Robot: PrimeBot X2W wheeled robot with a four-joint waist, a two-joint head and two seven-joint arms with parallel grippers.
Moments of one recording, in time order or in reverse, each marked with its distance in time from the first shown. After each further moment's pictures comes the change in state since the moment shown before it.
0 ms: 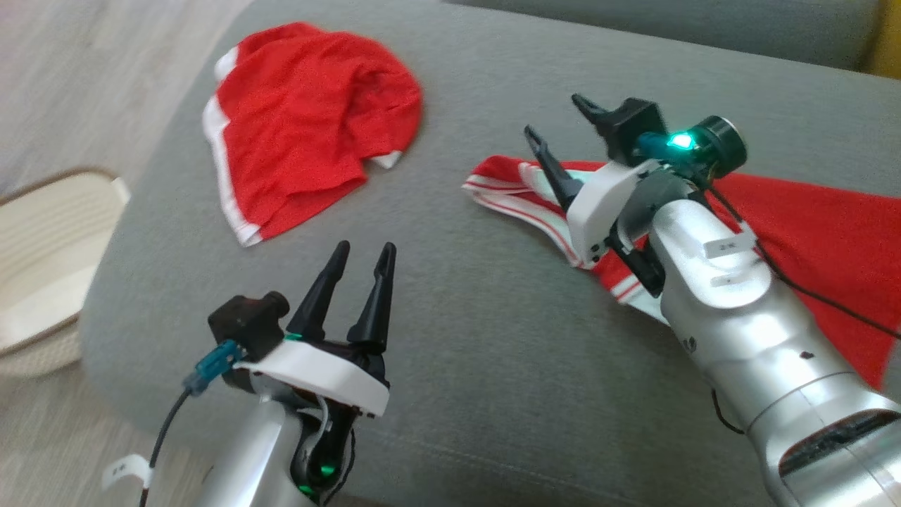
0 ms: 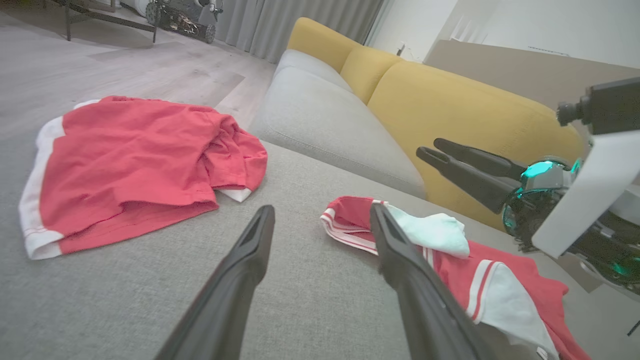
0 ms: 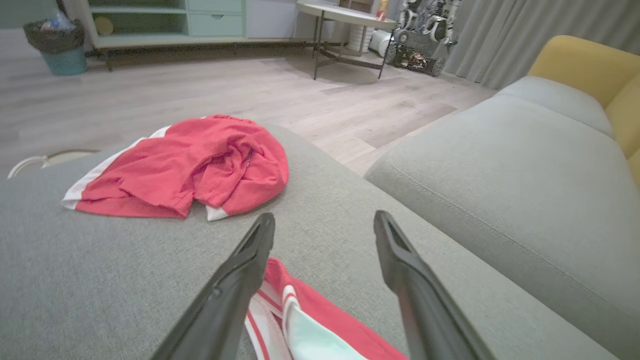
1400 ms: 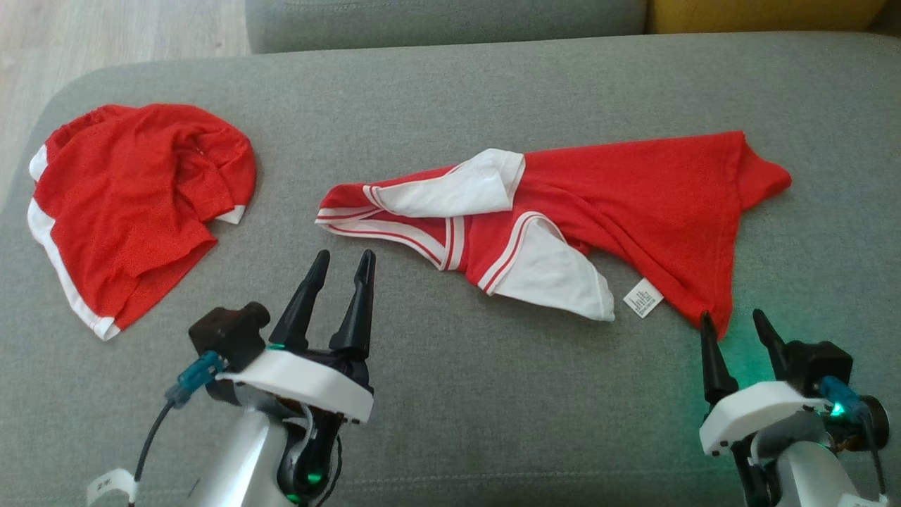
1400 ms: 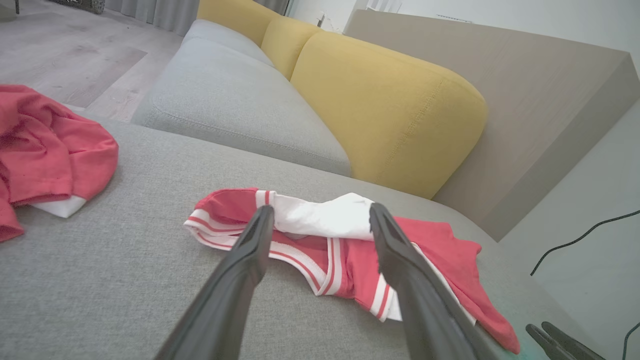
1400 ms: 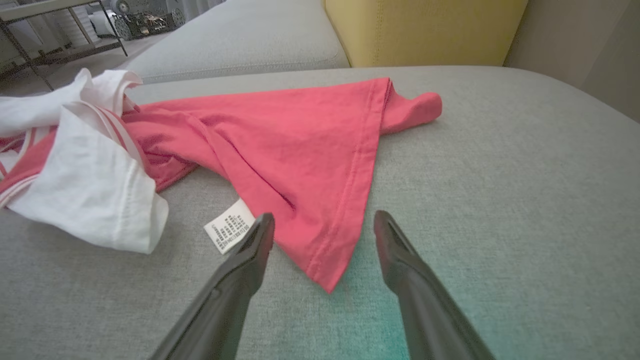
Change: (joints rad) left arm 0.032 0.000 0.054 -0.005 0.008 -0.011 0.000; right arm 0.734 0.024 -0.647 -0.427 -0.114 0.000 -0.075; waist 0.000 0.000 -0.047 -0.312
